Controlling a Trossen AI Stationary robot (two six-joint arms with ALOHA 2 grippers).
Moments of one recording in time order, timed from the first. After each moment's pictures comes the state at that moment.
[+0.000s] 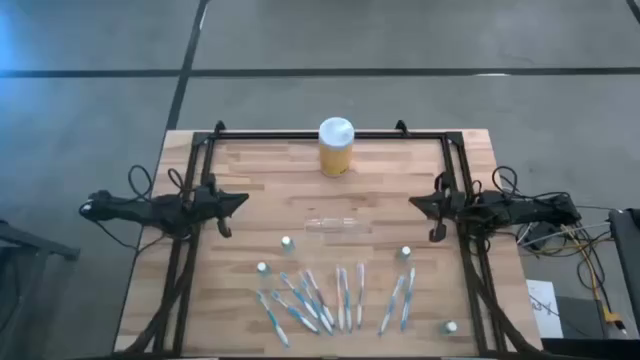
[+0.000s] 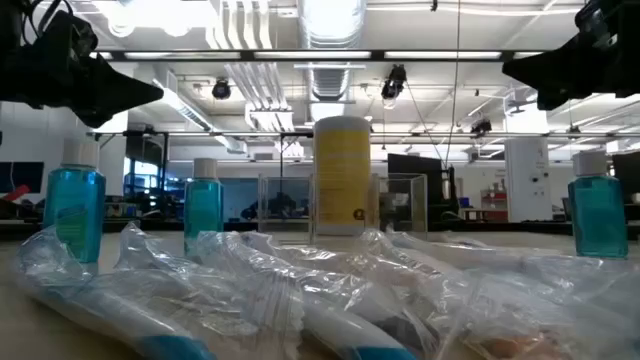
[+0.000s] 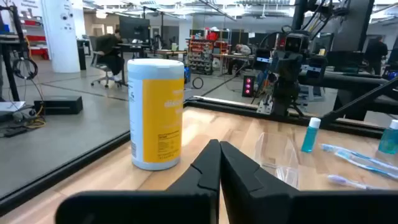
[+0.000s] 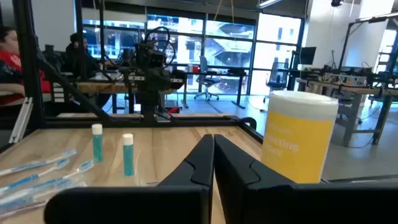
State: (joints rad) left arm -0.20 0.04 0.04 -0.01 -0.57 -0.06; right arm 0.13 0.00 0.04 0.09 0.33 -0.07
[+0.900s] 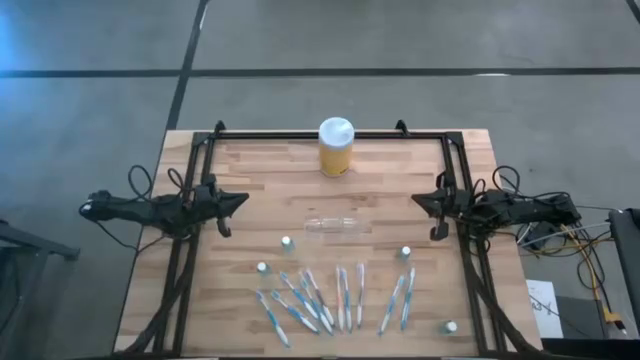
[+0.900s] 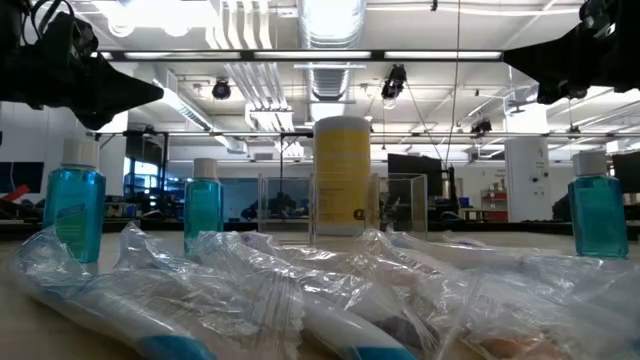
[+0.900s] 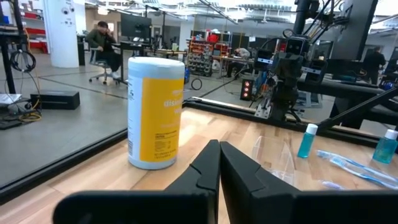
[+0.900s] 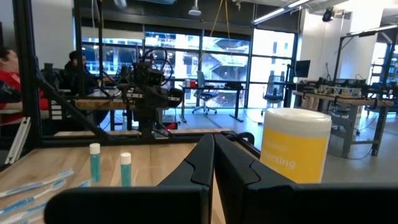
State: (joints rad) left arm -0.20 0.04 0.03 -0.01 -0.57 -0.10; right arm 0.13 0.00 0.03 0.16 0.34 -0.09
